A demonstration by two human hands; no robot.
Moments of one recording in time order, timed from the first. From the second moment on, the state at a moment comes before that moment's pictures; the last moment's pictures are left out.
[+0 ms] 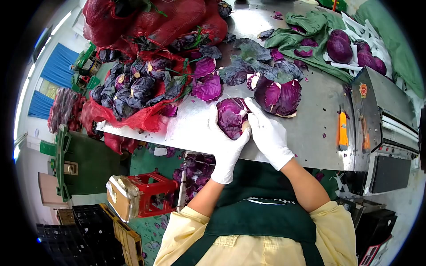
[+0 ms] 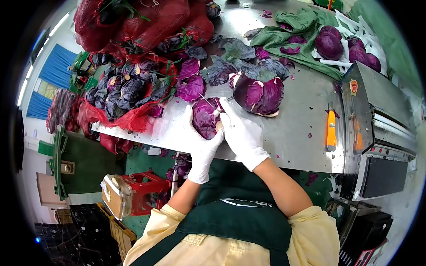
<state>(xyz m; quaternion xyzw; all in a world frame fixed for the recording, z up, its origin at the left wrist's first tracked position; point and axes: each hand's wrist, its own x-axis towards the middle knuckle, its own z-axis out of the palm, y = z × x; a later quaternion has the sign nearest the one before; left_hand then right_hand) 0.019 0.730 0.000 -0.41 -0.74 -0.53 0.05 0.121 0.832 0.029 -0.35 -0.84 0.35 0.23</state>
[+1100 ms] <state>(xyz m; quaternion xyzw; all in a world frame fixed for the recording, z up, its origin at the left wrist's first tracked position) -0.060 0.734 0.018 -0.48 -0.72 -0.47 -0.16 0.148 0.931 -0.022 -0.47 -0.84 0.21 0.15</state>
